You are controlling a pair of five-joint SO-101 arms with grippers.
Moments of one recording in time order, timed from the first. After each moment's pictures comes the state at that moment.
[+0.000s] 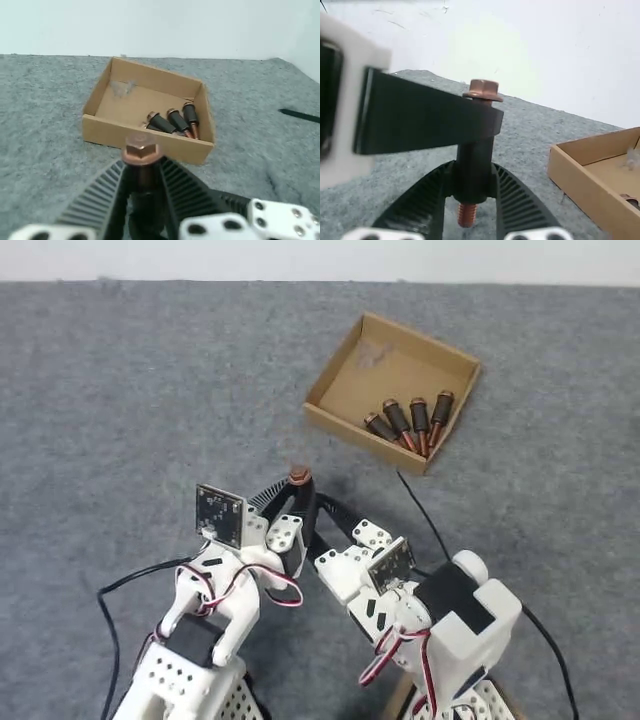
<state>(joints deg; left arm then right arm) 20.0 -92.5 97.2 27.6 17.7 -42.8 12.5 92.9 -96.5 1.2</state>
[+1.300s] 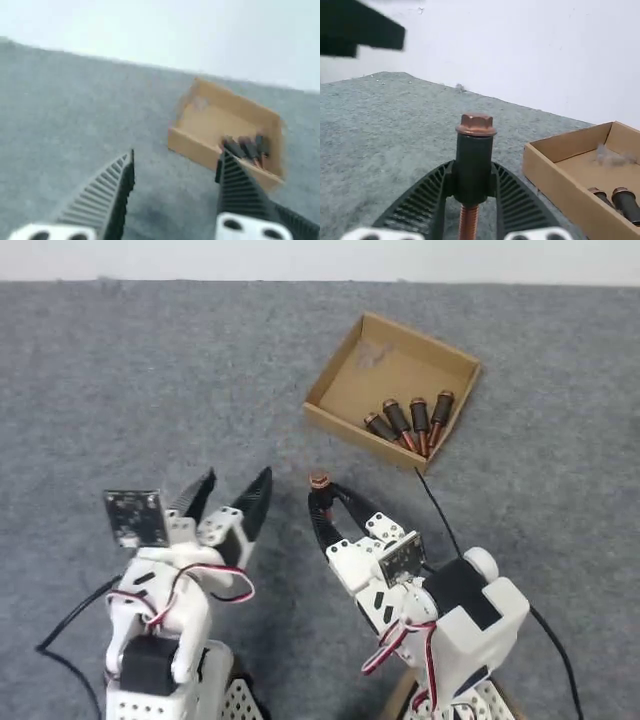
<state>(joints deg) -0.9 -103.4 80.9 56.3 17.5 -37.4 12.4 92.8 -96.8 1.3</state>
